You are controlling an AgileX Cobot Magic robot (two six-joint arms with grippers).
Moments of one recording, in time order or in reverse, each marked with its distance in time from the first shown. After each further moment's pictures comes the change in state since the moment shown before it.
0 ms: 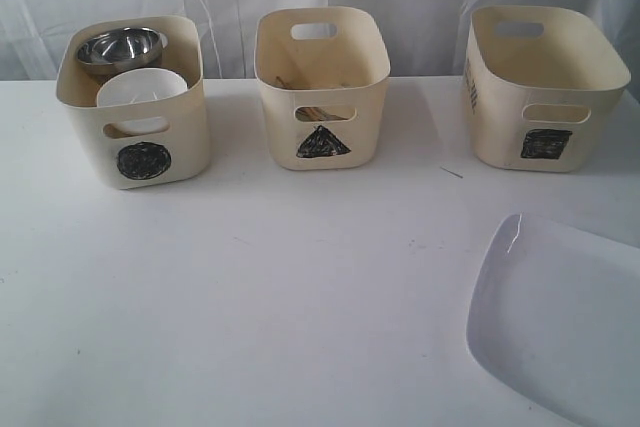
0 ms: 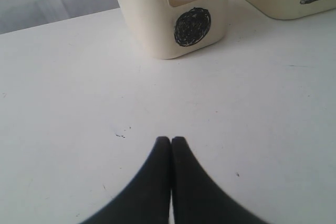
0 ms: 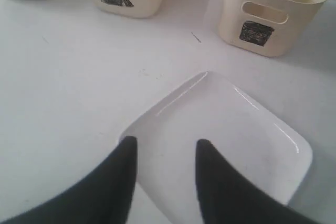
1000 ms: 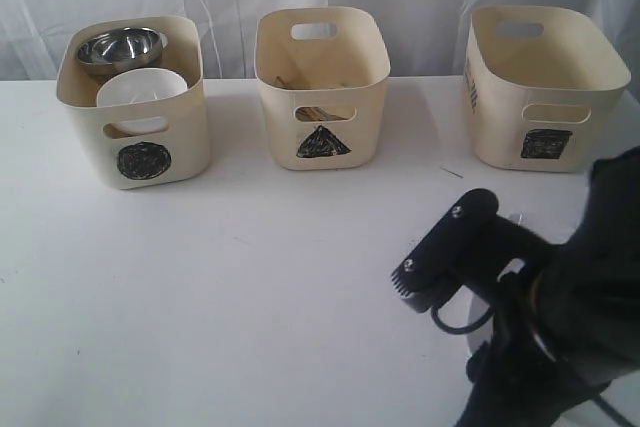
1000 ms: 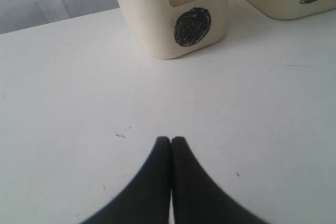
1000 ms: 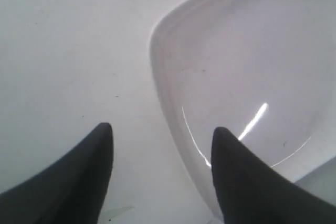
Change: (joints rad) left arm 0.000 0.000 0.000 0.000 0.000 0.000; right arm 0.798 0.876 -0.020 -0.547 0.009 0.613
